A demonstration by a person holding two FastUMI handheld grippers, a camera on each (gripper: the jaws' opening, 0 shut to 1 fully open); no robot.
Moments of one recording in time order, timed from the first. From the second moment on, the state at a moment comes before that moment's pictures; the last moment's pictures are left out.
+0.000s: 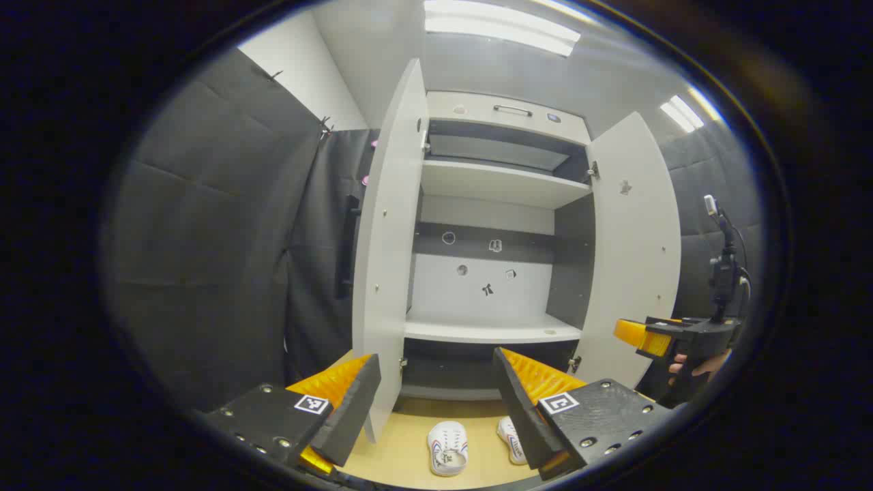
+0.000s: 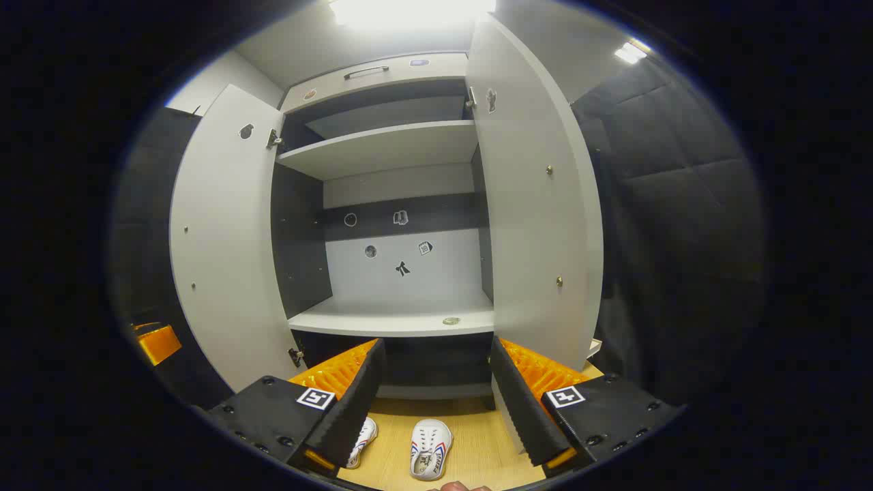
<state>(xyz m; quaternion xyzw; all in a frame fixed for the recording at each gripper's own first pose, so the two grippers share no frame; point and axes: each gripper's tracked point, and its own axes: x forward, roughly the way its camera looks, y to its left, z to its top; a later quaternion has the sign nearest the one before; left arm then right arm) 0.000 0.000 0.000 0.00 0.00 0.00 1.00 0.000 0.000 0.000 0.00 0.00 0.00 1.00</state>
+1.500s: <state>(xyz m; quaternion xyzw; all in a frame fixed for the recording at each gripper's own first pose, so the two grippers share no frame) -0.032 0.003 -0.088 0.01 0.09 0.02 1.00 0.094 0.032 -0.131 0.01 0.20 0.07 0.98</state>
